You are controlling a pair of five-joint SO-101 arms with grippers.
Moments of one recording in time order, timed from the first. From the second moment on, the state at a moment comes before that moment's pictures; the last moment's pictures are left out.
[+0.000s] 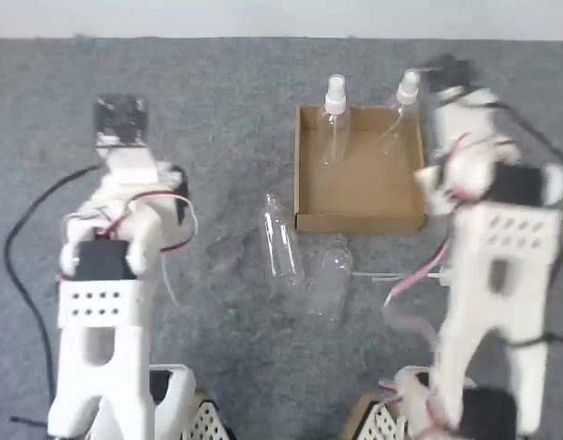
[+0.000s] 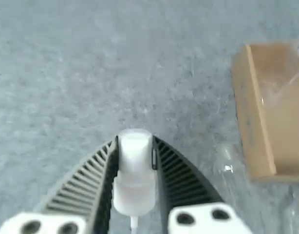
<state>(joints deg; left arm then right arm) -7.4 -44.4 43.7 55.9 4.5 1.9 -22.0 3.5 83.5 28.3</state>
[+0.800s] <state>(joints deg) -8.6 -68.5 32.1 50.9 22.7 -43.7 -38.5 41.1 53.2 13.9</state>
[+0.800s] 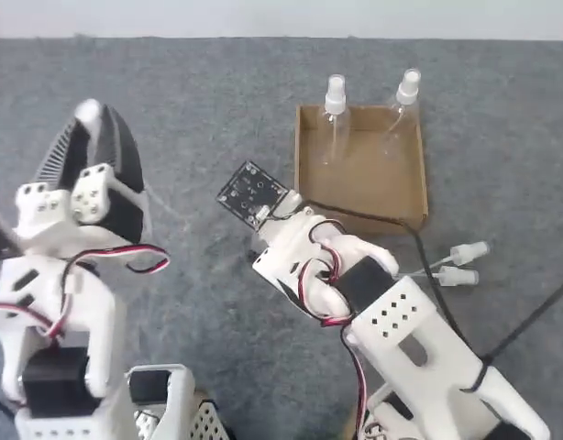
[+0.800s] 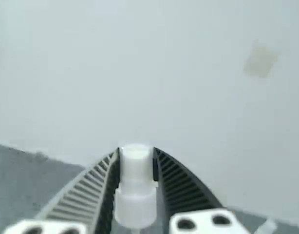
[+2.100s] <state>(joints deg) 5.2 -68.2 50.9 42.3 27.6 -48.3 -58.7 64.5 32.4 13.5</state>
